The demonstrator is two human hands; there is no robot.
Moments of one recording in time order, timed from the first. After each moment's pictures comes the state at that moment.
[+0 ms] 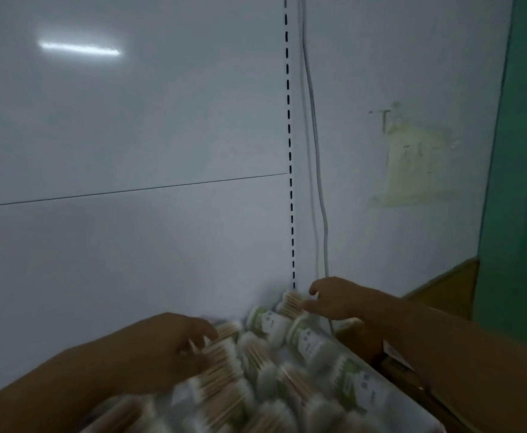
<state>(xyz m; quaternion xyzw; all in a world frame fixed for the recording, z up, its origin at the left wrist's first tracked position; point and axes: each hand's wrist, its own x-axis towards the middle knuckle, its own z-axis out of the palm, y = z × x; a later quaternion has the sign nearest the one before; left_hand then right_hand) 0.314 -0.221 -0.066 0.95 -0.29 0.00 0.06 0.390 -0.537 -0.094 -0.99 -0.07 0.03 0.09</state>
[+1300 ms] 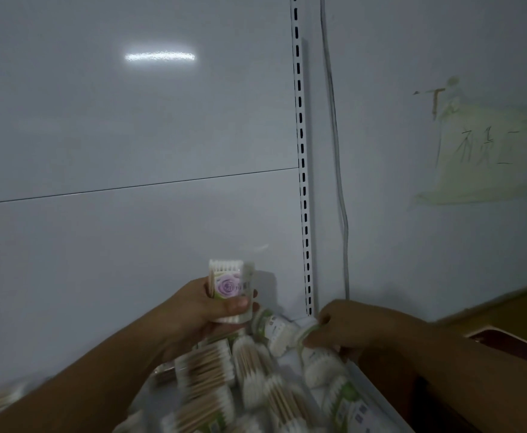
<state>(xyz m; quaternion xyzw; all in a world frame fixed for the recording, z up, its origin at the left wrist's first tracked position) 0.320 -0.305 -0.063 0.67 -0.09 -0.07 0.73 0.379 -0.550 -0.100 -0.93 -0.11 0.17 0.29</state>
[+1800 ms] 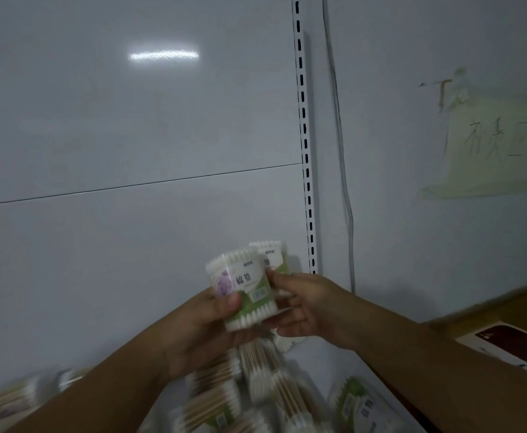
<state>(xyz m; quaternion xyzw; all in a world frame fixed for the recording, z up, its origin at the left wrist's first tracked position) 0.297 -0.314 -0.064 0.57 -0.21 -0.18 0.78 0.353 -0.499 -0.080 -0.65 -0.18 0.20 0.71</state>
